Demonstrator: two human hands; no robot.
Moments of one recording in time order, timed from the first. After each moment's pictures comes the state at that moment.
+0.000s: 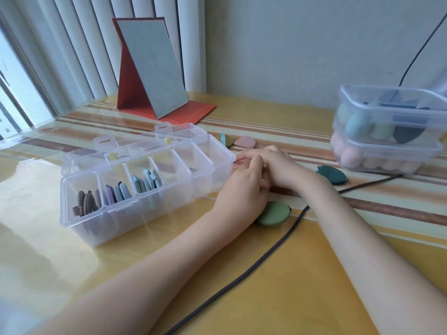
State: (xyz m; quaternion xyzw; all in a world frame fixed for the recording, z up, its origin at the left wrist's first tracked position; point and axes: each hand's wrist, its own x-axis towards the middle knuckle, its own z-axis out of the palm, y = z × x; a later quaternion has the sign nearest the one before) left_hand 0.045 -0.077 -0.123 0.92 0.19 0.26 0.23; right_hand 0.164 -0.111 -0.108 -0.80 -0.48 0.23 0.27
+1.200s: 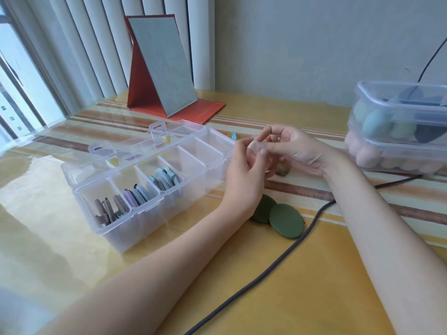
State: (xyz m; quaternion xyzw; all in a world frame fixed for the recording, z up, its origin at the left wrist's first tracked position) left_hand 0.050 -0.066 -0.125 0.62 0.19 0.40 0.65; right_hand 0.197 -0.103 -0.092 -0.58 -0.48 0.40 0.53
